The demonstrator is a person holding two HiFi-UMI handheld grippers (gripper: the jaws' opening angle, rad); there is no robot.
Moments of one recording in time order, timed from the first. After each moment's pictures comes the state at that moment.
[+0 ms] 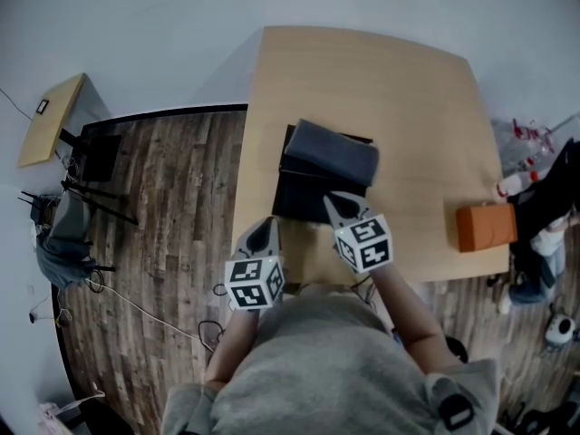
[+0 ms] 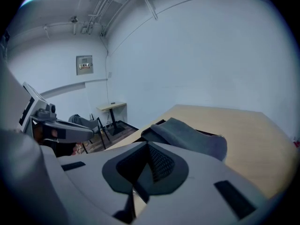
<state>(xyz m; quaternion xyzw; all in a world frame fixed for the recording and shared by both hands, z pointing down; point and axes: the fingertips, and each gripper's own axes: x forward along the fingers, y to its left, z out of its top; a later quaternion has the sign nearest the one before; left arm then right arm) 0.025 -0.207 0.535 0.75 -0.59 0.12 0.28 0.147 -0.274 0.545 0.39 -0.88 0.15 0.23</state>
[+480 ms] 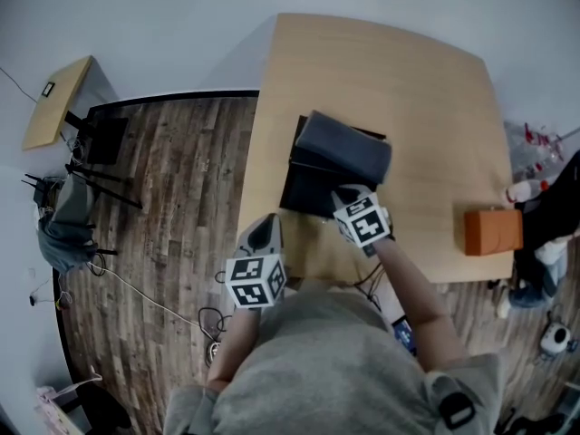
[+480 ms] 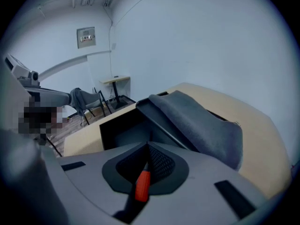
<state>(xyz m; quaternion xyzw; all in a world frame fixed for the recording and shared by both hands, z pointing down) 0.013 -0.199 0.541 0.73 -0.61 0.12 0.29 0.145 -0.288 0.621 0.33 -0.84 0.17 0.39</state>
